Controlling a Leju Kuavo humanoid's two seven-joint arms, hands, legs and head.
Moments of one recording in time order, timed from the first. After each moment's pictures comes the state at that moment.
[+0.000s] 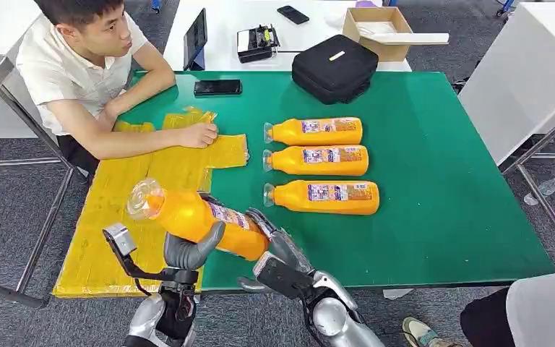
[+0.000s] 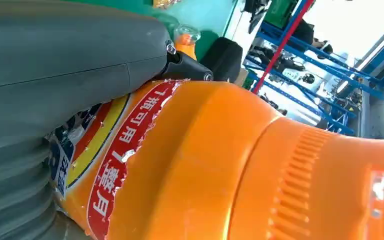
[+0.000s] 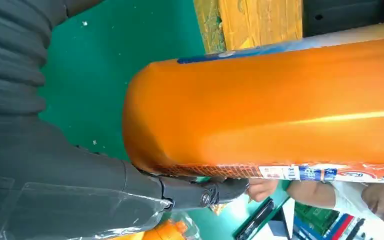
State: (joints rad) left arm -0.10 -0.31 -0.31 -1.28 0.42 -0.18 -0.40; right arm -0.08 0.07 0.54 -1.30 0.53 0.14 -0.35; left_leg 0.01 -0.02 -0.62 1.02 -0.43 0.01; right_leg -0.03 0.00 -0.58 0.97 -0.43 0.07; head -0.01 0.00
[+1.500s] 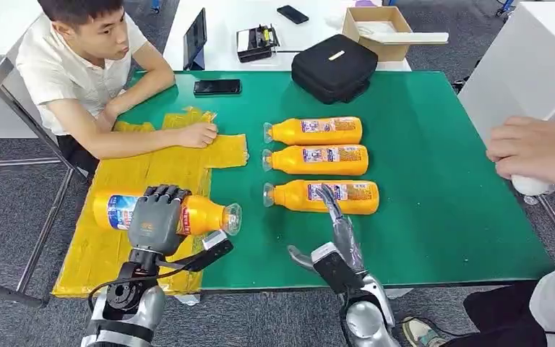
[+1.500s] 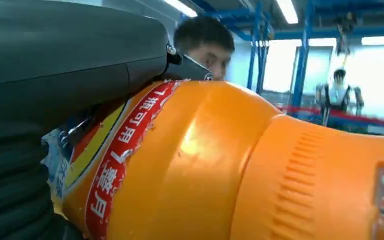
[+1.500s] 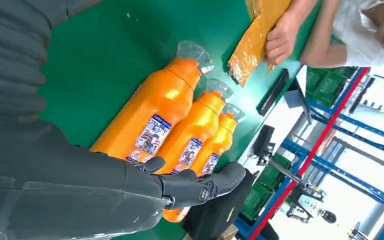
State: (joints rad) left arm -0.19 -0.22 -0.17 -1.28 -1.52 0.37 -0.13; right arm 0.06 0.15 0.19 -1.46 0.63 0.01 -0.50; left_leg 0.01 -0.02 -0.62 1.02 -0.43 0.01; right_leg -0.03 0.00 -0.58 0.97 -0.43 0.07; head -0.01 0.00
